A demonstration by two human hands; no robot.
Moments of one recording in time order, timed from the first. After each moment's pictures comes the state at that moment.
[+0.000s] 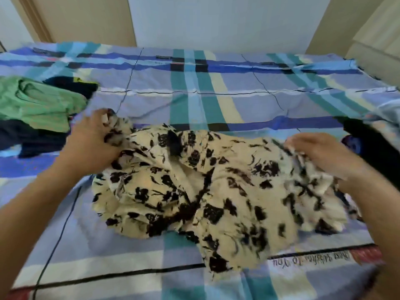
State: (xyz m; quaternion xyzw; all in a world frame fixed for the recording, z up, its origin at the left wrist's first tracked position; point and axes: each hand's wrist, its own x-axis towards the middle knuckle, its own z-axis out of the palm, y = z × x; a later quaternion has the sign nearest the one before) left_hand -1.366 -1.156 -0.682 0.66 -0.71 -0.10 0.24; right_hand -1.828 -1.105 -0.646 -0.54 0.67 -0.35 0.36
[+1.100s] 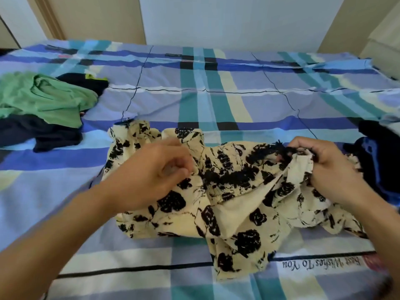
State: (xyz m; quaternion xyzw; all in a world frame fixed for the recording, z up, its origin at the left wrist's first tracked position) left_hand -1.452 -1.078 -0.651 0.40 -0.86 -0.21 0.24; right_hand -1.799 -1.078 -0.660 -0.70 0.54 -0.35 0.30
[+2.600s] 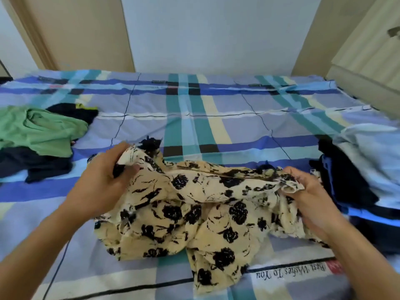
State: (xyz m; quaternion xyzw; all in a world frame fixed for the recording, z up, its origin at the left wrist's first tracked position) left_hand -1.431 -1.081 -0.628 0.54 -0.74 -0.17 0.37; right_hand -1.811 -1.041 -0.646 -0.55 0.58 -0.44 0.40
